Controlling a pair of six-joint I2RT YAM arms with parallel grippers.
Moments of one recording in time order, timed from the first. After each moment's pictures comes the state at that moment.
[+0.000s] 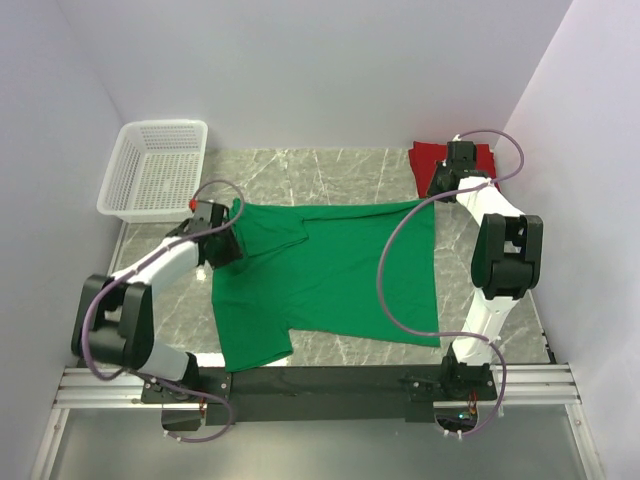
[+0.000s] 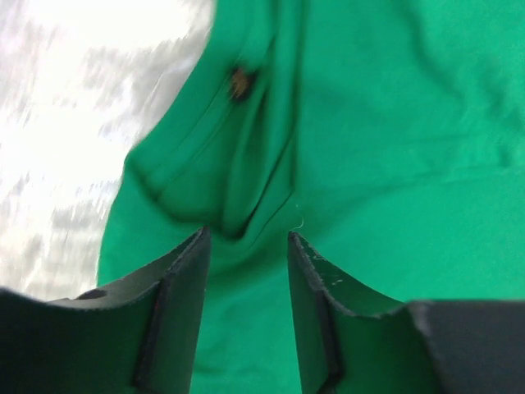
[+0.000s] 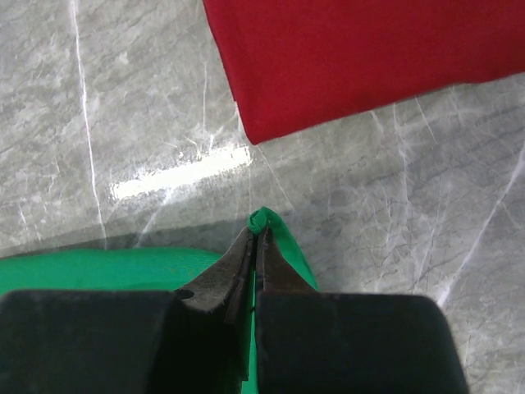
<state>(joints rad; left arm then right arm) -0.21 1.49 0.87 -0.38 -0.05 -0.60 -0.05 1.93 1.46 -0.36 0.02 0.30</state>
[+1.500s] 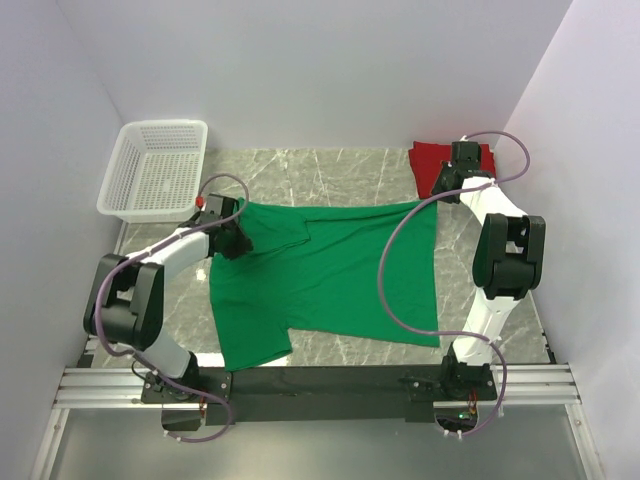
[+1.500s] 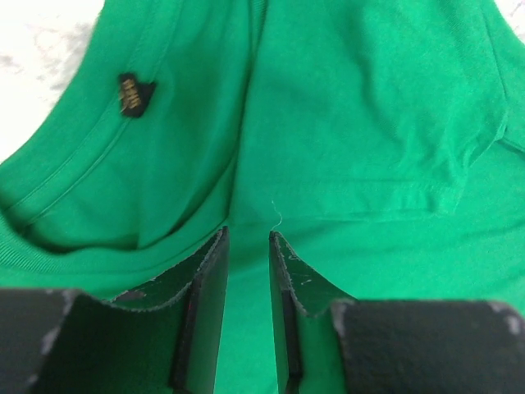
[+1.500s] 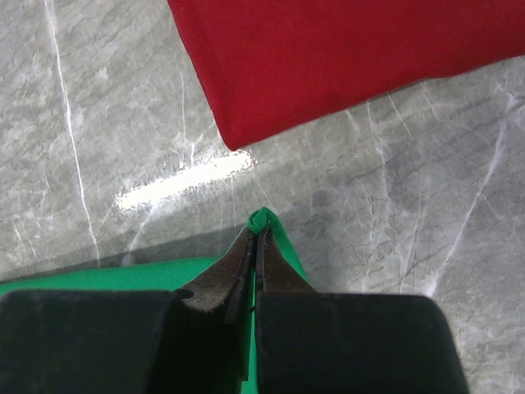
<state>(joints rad) -0.24 1.56 0.89 -0.29 -0.02 -0.80 -0.07 1.93 1.46 -0.37 0.04 0.34</state>
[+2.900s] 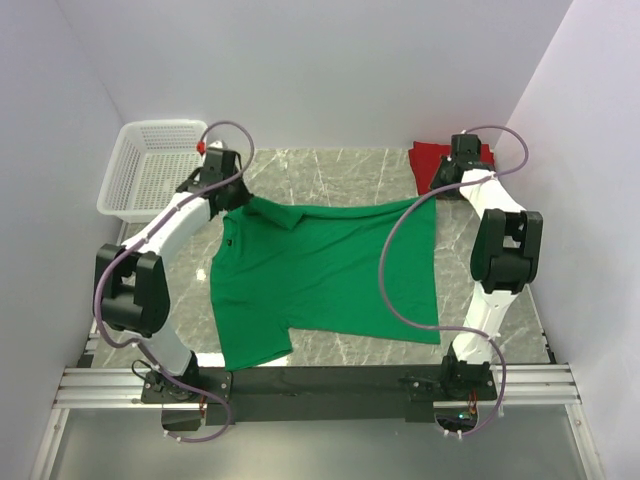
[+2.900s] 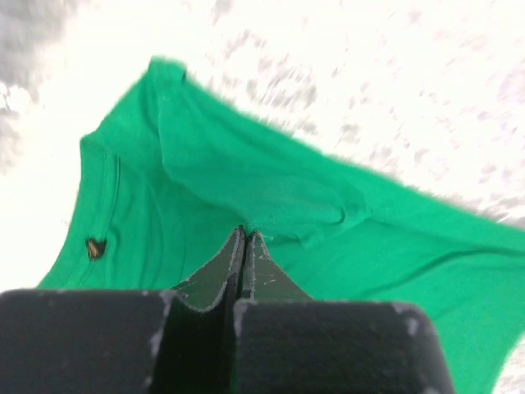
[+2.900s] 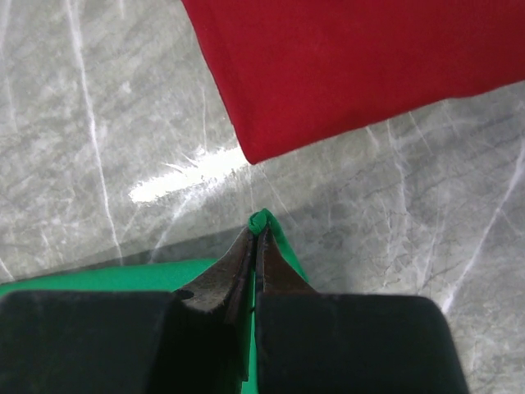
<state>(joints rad) -0.25 1.67 1.30 -0.38 -0.11 -0.65 -0.07 1.98 1.57 -0.44 0.00 0.36</state>
